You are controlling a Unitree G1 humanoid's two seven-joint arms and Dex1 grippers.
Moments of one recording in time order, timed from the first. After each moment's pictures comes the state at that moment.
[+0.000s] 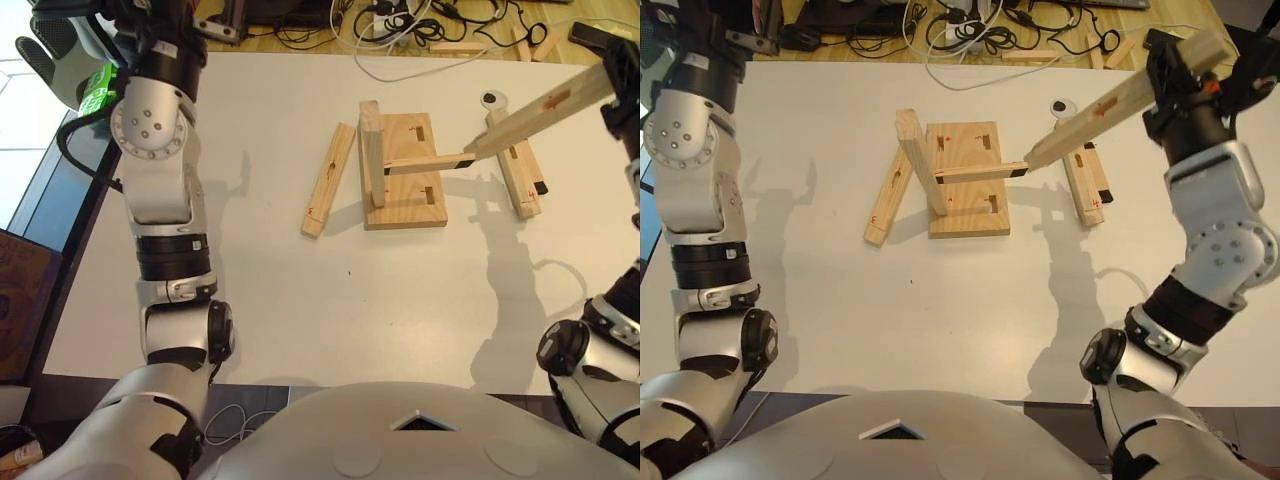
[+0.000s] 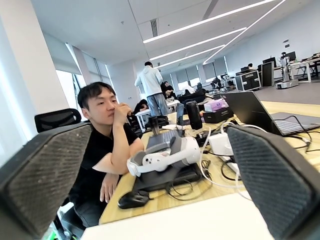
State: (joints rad) left arm -0.52 0.34 0.14 0.02 -0.03 0.16 -0.18; right arm -0.37 -0.30 -0.64 -0.30 1.03 0.89 -0.17
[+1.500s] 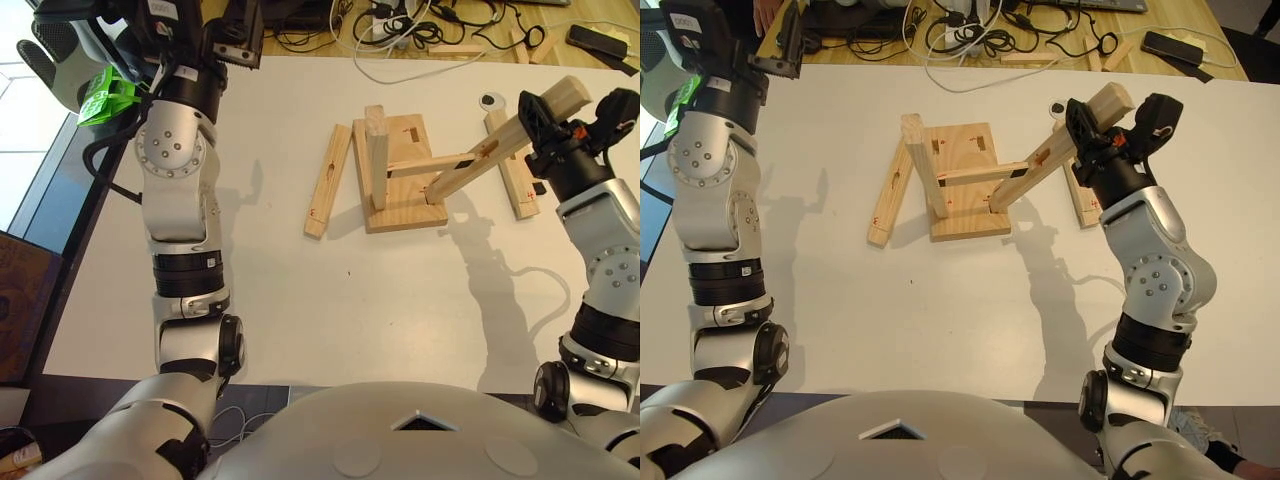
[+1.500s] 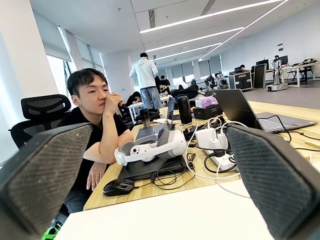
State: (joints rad) left arm -0.48 0.30 0.13 -0.05 -0.06 0.22 -0.15; right arm -0.20 -0.32 -0.26 -0.36 0.84 0.72 0.04
